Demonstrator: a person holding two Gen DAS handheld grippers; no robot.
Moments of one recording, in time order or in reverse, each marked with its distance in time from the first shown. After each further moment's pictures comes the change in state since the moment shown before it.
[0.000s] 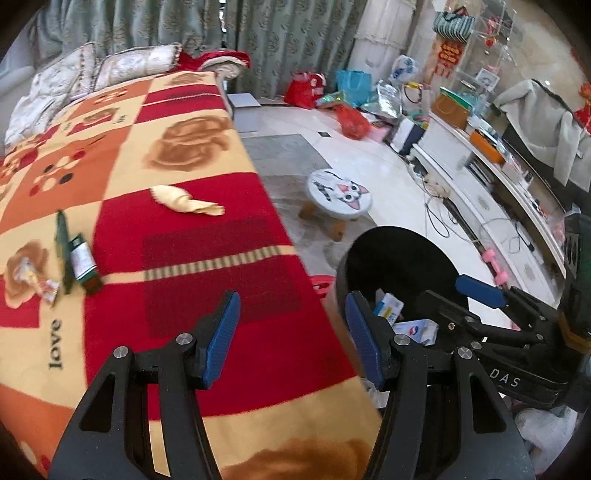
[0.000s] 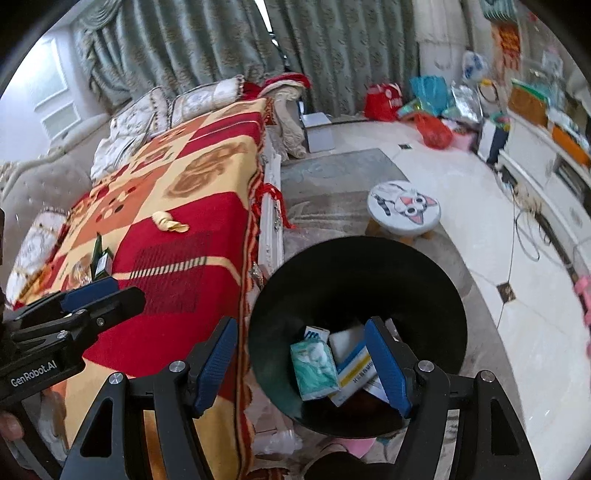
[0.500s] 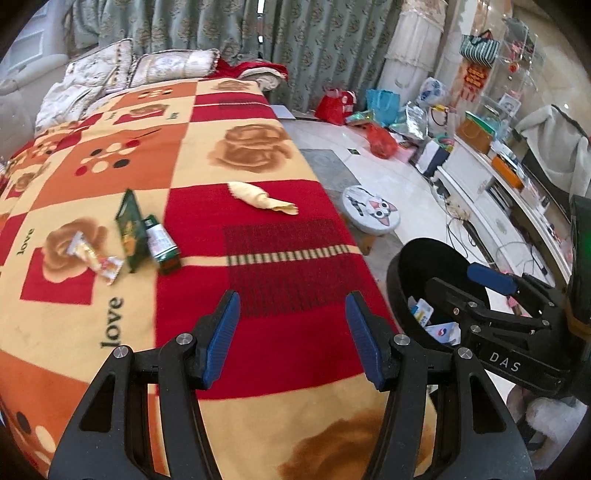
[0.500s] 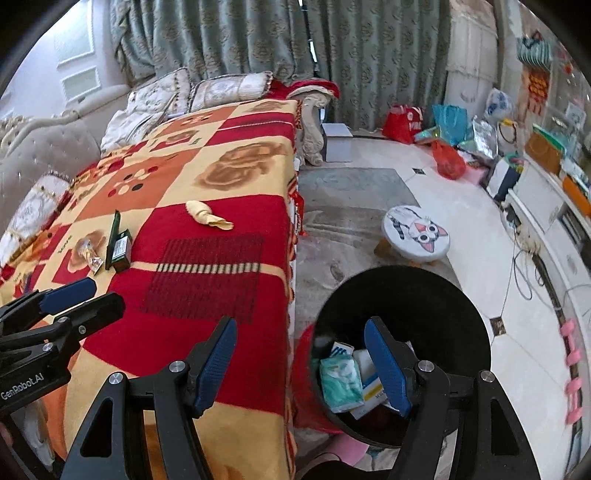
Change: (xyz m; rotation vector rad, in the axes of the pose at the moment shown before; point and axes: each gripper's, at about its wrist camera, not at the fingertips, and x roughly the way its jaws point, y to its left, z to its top) left arm -0.037 0.061 -0.019 -0.078 -0.058 0.067; right arm 0.004 0.075 0.011 -0.143 -0.011 -0.052
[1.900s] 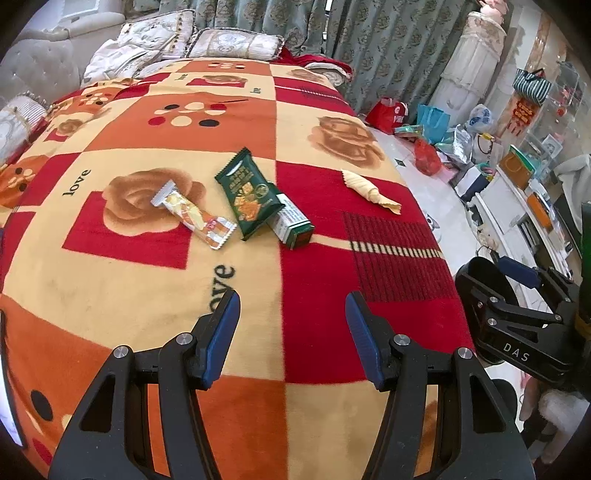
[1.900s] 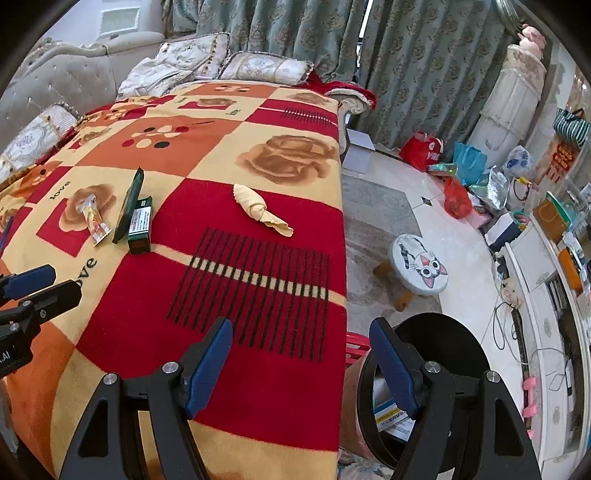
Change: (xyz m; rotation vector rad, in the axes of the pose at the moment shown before) left arm -0.008 0.108 -0.019 -0.180 0.021 0.084; right arm 0.033 0.090 0.022 -0.219 0.045 -0.096
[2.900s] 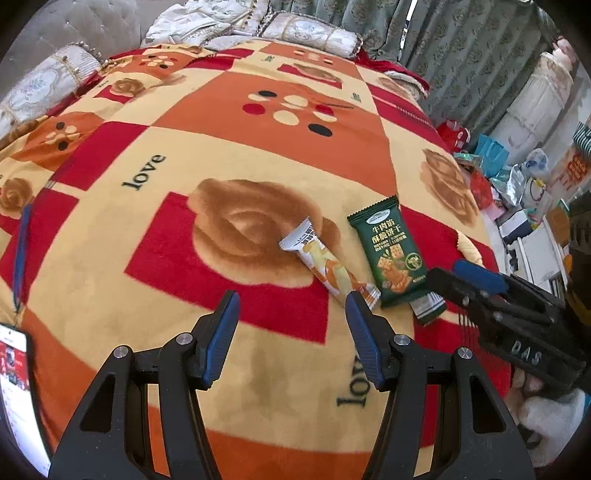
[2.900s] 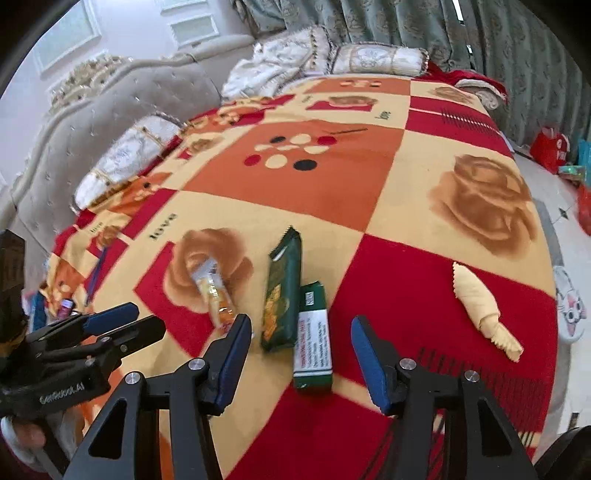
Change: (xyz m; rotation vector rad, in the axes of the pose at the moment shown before) left arm 0.033 0.110 0.053 -0.208 0.048 0.125; right arm 0.081 0.112 0.103 -0.065 0.041 0.507
